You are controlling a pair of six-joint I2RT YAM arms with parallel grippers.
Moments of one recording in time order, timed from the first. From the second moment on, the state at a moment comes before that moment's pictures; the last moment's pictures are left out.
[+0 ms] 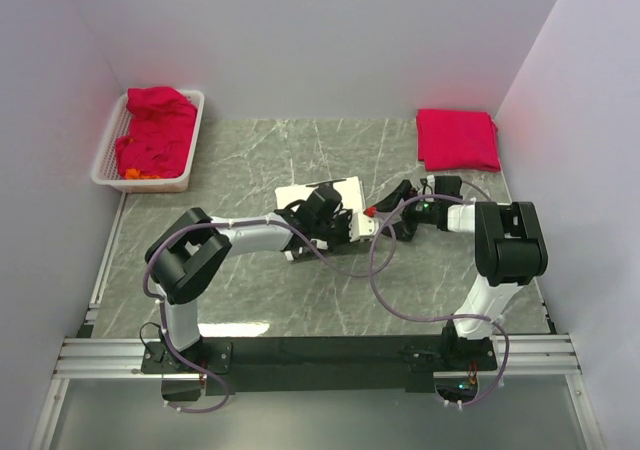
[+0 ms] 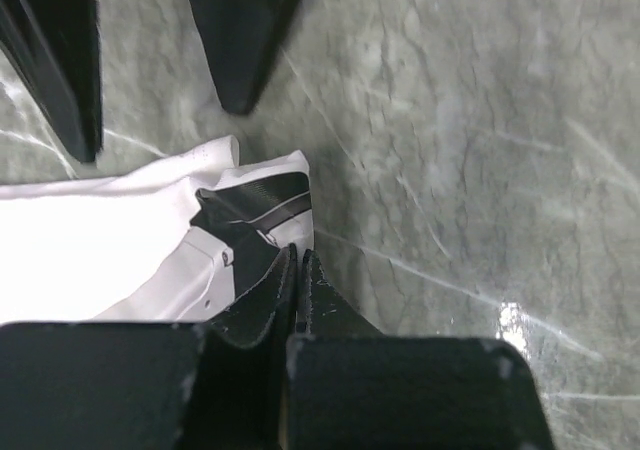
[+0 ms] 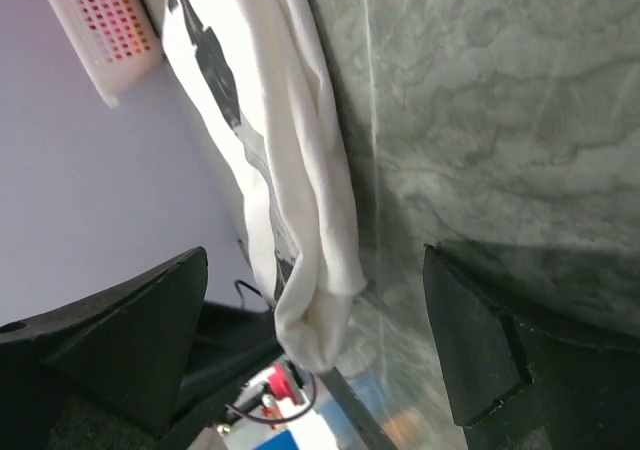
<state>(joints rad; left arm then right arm) -0.86 1.86 1.11 0.09 0.42 0.58 -0.01 1.79 0.78 0.11 -0.83 0.84</state>
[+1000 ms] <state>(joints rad) -0.81 1.89 1.22 0.08 0.50 0.45 0.19 1.94 0.92 0.35 -0.53 1.14</state>
